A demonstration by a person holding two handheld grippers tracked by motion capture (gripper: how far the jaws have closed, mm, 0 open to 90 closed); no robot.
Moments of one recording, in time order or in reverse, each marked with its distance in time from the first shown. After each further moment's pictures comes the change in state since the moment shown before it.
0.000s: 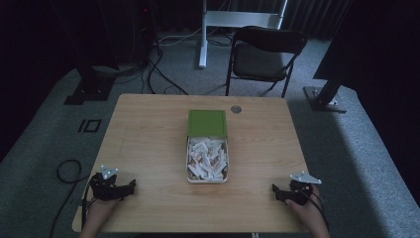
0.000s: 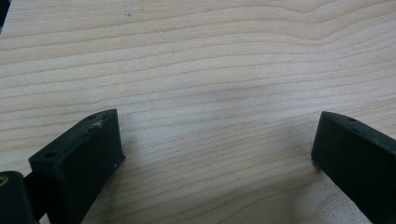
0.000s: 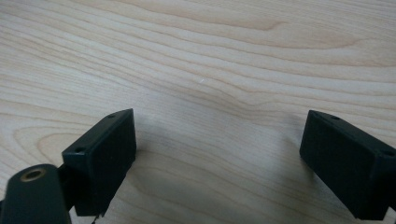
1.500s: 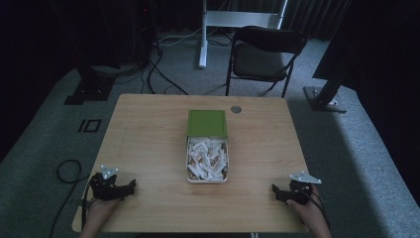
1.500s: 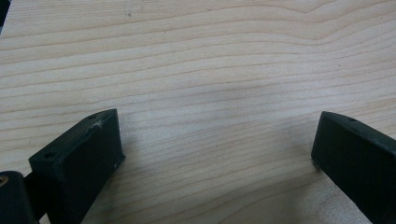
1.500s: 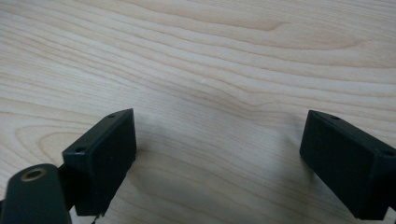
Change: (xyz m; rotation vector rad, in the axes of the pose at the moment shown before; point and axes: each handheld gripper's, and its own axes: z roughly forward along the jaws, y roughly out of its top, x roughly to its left) left arm 0.000 0.000 0.000 0.000 0.000 -0.001; right arm 0.000 0.000 0.000 0.002 0.007 -0.008
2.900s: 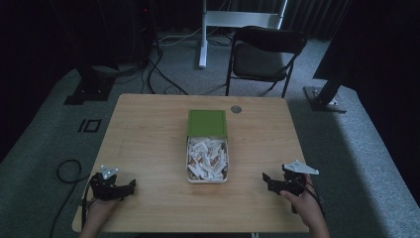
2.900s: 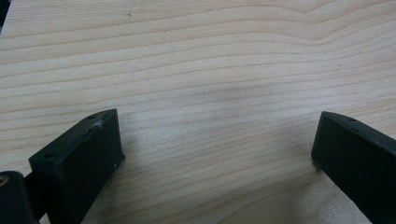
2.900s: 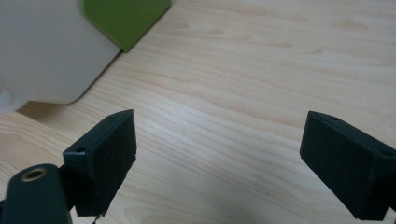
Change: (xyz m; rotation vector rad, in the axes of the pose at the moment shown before) left arm 0.000 0.000 0.000 0.000 0.000 0.000; right arm 0.028 0.049 -0.018 -0.138 0.116 -0.016
